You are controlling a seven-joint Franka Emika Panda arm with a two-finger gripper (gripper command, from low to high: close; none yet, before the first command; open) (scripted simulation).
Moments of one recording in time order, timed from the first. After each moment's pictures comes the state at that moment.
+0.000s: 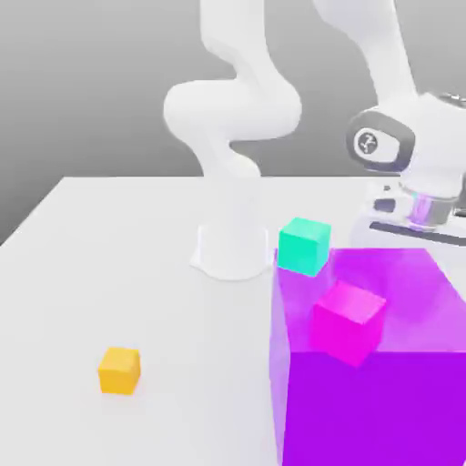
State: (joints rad) arm 0.11 -0.10 0.76 -2.90 0.17 2.79 1.93
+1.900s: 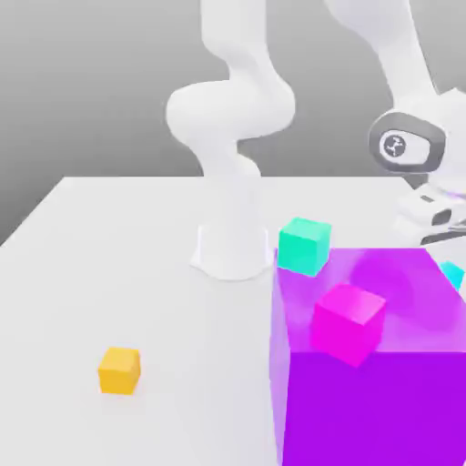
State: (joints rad) arm 0.52 0.01 0.43 -2.67 -0.05 2.63 1.22
